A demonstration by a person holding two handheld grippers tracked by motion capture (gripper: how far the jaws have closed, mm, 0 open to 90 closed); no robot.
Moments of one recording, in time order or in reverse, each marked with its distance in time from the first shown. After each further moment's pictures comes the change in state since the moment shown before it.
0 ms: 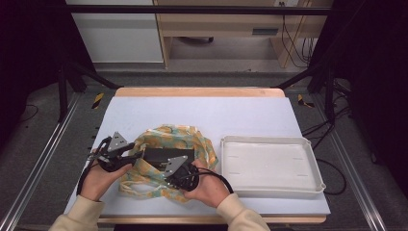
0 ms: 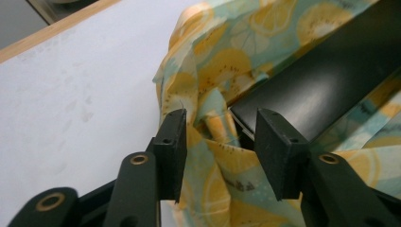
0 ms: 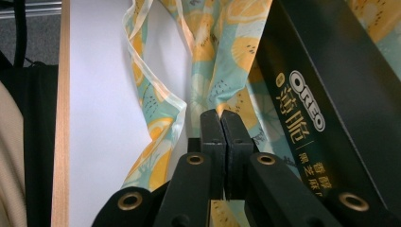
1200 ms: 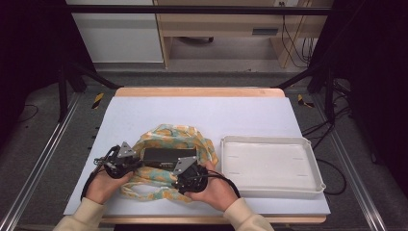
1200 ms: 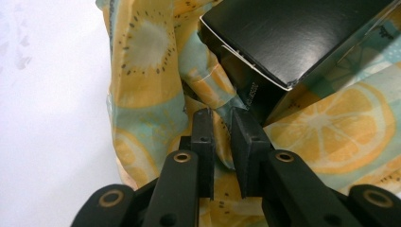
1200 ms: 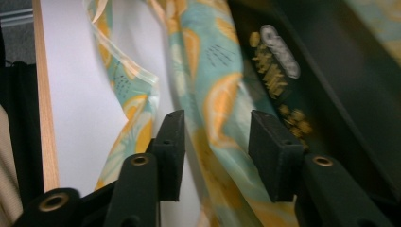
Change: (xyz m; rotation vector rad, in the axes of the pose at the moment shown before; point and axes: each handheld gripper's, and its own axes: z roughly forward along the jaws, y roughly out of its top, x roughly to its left) left arm -0.009 -0.025 0.025 0.139 -0.057 0.013; right arm -0.004 -0.020 -0.016 0.010 -0.071 0.102
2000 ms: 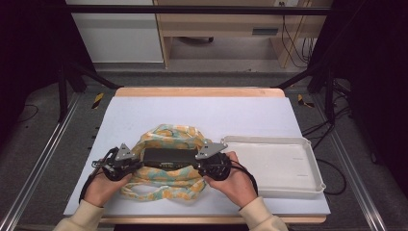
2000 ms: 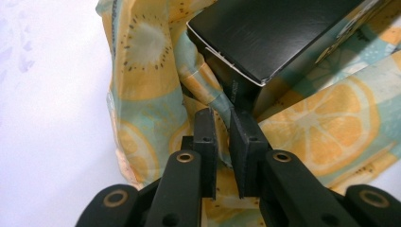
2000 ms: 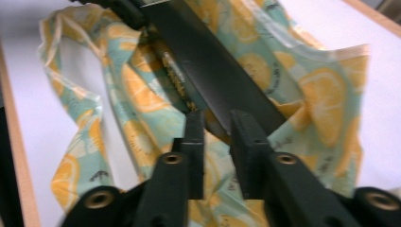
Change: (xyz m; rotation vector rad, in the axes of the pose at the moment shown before) left arm -0.006 -0.002 -0.011 -0.025 -0.001 0.008; right arm -0.032 -0.010 -0.060 -0.110 -0.147 0.131
